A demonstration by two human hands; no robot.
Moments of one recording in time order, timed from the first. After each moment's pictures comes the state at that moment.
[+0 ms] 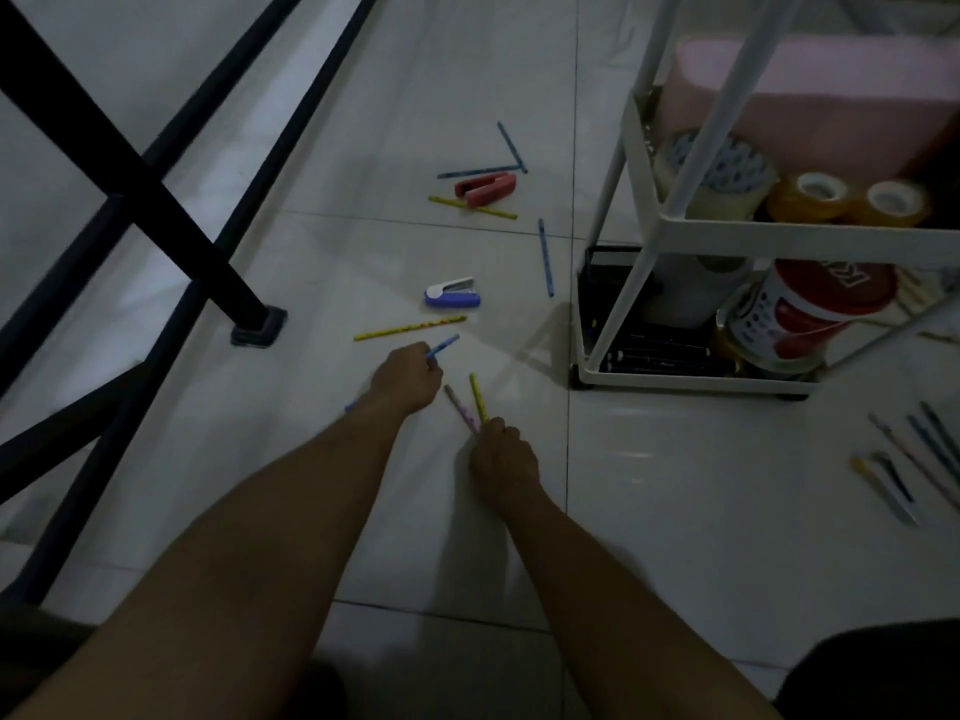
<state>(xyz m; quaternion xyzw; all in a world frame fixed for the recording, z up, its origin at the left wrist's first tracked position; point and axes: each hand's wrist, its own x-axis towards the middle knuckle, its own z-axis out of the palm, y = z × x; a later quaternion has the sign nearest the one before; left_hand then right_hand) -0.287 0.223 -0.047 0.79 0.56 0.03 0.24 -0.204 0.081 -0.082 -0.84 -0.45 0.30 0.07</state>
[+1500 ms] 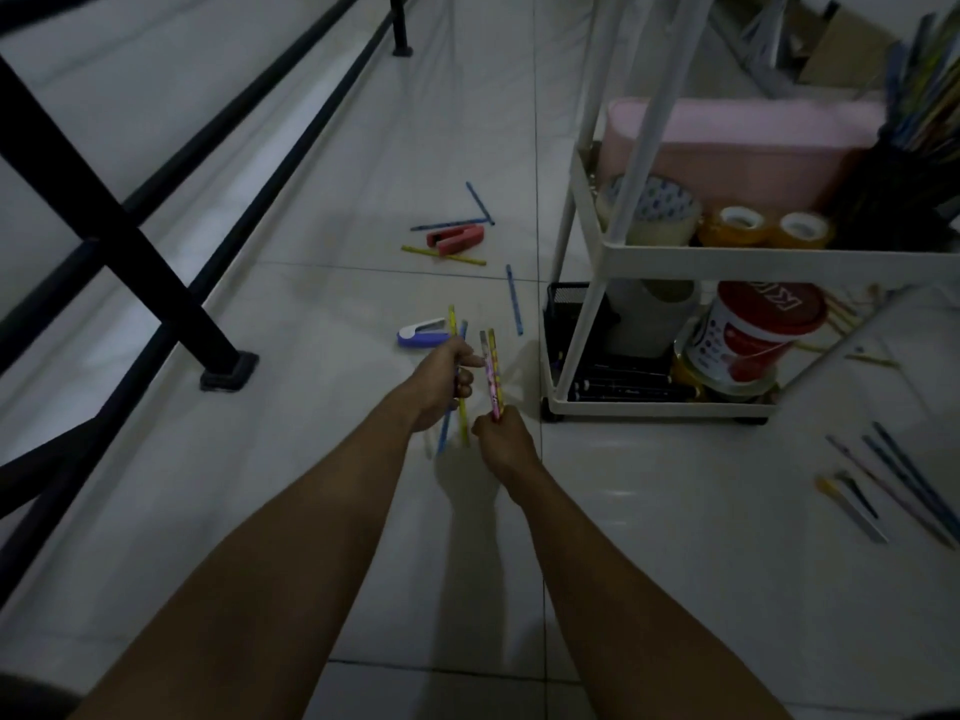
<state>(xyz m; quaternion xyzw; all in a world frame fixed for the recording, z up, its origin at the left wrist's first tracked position) -0.216 0.202 0.003 0.48 0.50 0.14 0.70 -0.161 0.095 -0.030 -0.78 -0.24 0.44 0.38</state>
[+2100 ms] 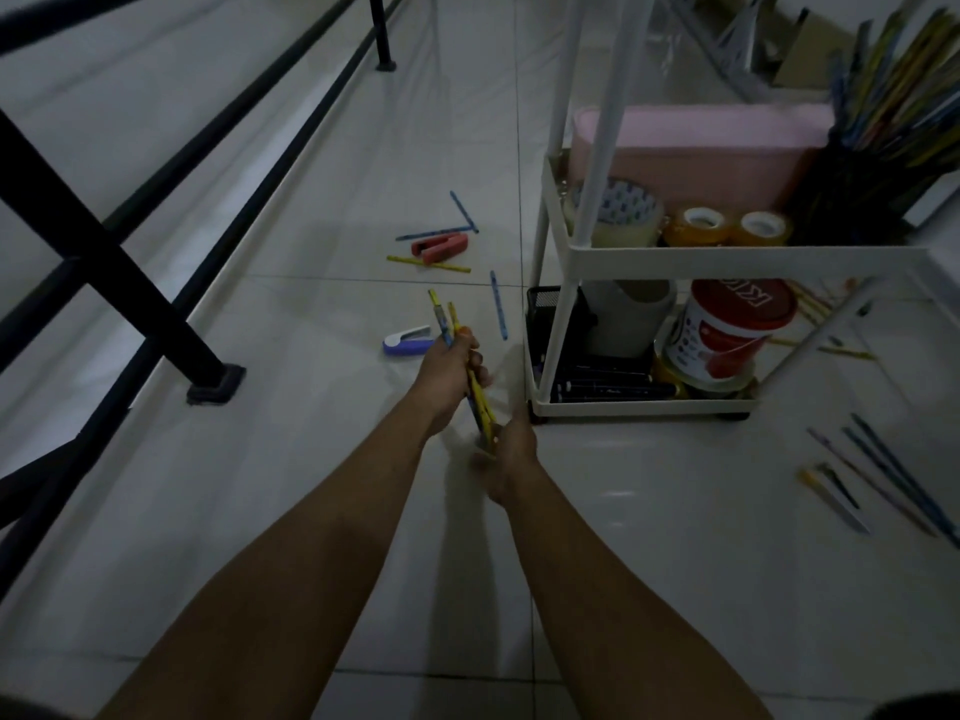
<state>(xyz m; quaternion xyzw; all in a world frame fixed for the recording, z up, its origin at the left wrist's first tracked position) -0.182 0.183 0.009 0.45 0.46 0.29 0.71 -0.149 0.095 -0.029 -0.60 0.13 0.55 0.57</state>
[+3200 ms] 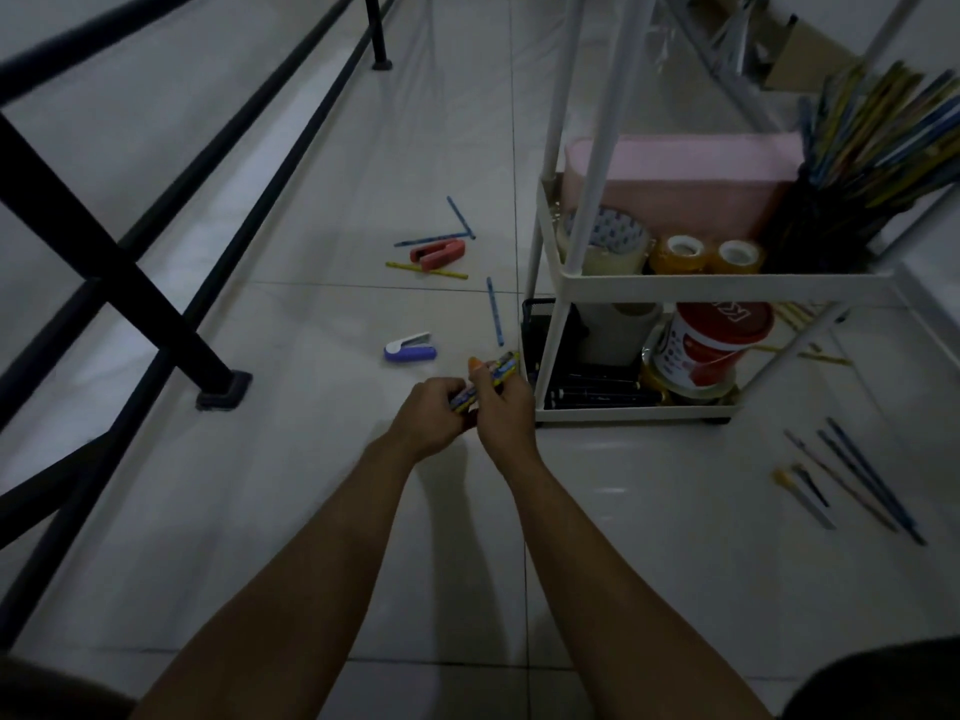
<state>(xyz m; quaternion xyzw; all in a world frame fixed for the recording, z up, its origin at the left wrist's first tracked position) -0.233 0.162 0.028 0.81 0.41 0.12 0.40 -0.150 0.094 0.039 -0.67 -0.23 0.33 0.62</state>
